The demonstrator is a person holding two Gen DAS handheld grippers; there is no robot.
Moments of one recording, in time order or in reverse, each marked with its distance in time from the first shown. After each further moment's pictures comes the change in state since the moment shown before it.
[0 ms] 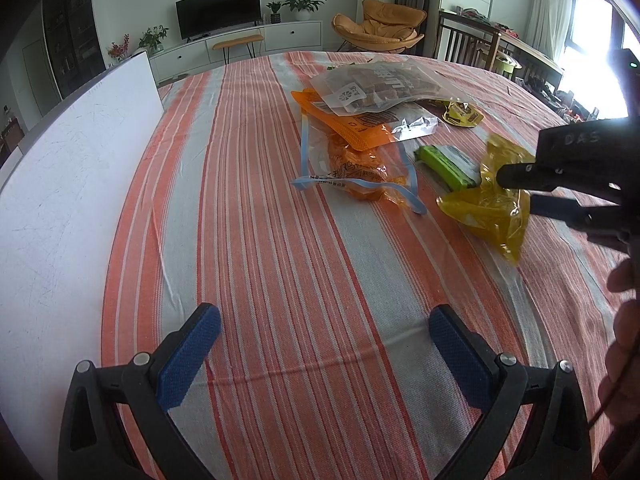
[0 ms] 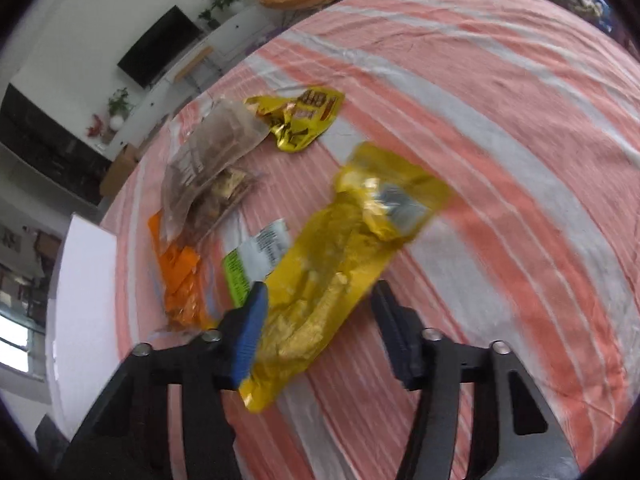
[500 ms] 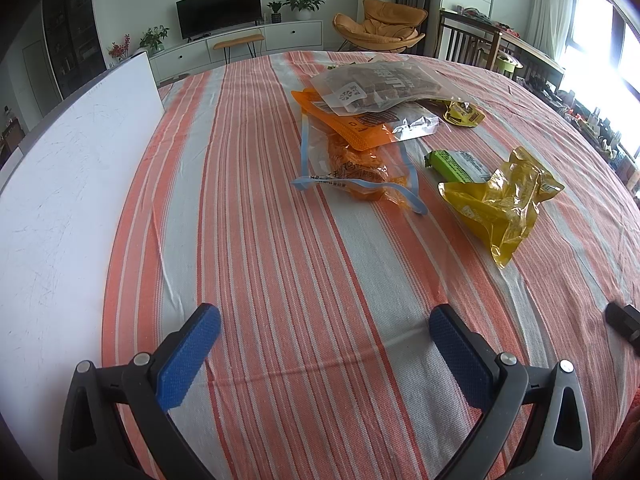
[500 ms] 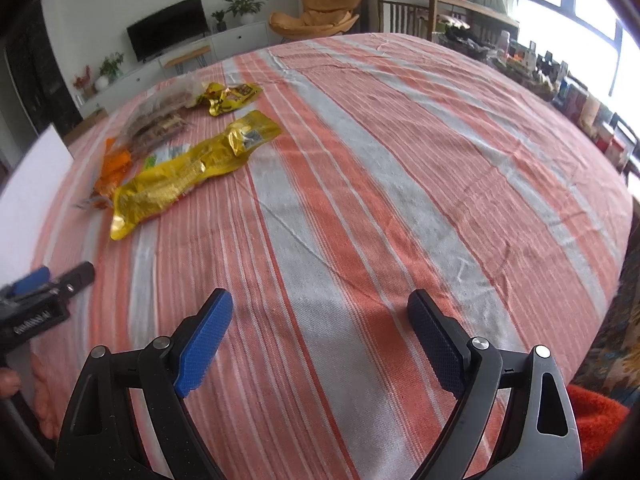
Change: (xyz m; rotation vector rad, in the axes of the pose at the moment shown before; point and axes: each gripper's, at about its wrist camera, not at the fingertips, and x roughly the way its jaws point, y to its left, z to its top) left arm 0.000 0.000 -0.001 -0.001 0.002 0.004; right arm -0.094 -0.075 -0.110 -0.226 -0.128 -0.178
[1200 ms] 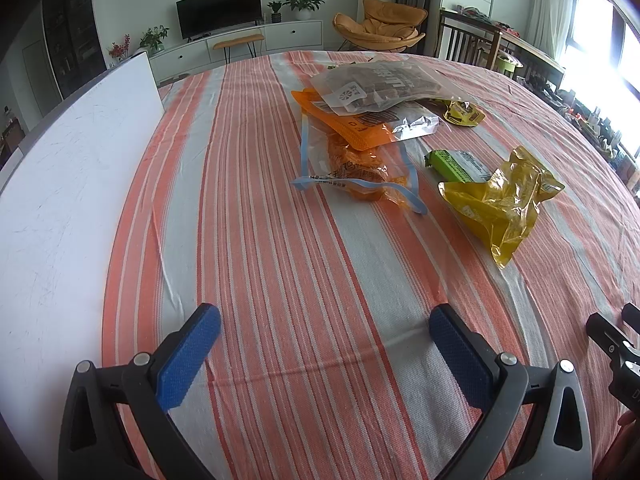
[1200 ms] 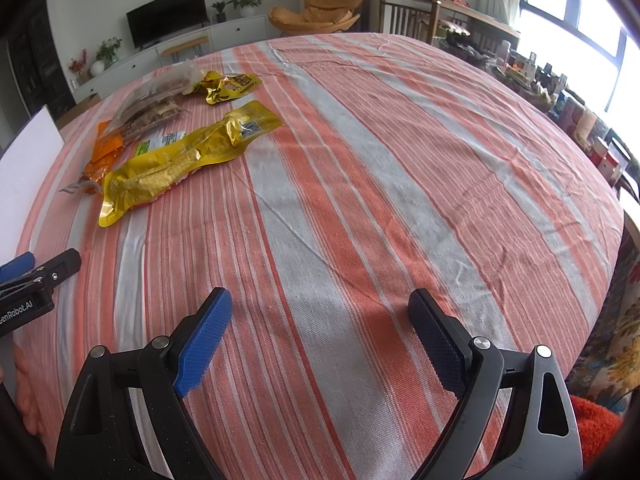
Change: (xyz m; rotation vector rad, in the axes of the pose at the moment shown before) left arm -0.001 0.001 0.000 0.001 0.001 0.000; right arm 0.017 0.007 0.008 -0.081 0.017 -0.095
